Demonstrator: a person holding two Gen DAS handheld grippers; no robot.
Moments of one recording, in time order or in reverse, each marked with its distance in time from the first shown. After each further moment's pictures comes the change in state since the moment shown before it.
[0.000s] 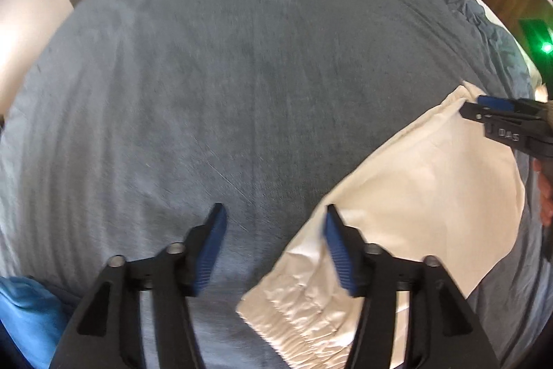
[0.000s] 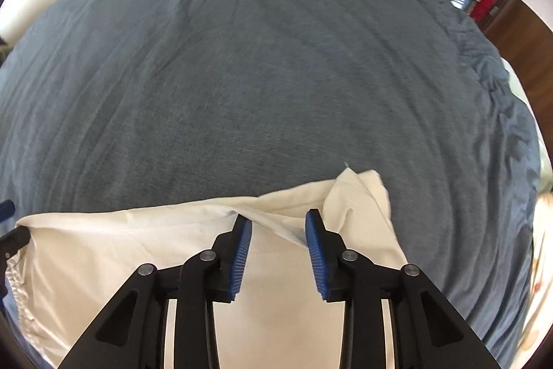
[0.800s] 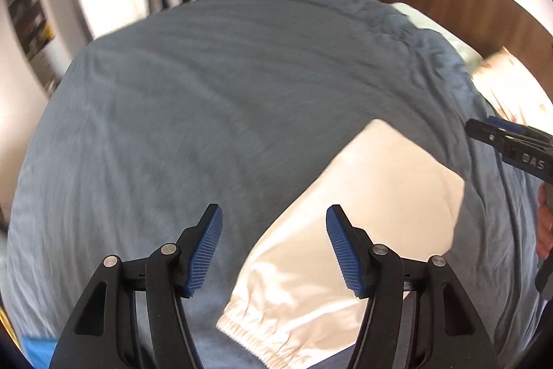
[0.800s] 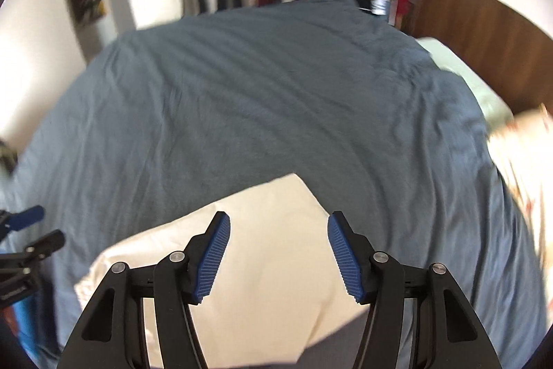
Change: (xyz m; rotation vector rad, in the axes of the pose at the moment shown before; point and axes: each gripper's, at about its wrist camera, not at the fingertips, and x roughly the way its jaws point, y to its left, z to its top) left arm -0.103 -0.072 0.028 0.257 -0.212 -0.090; right arm -0.140 -0.057 -0.064 0.342 -0.256 0.011
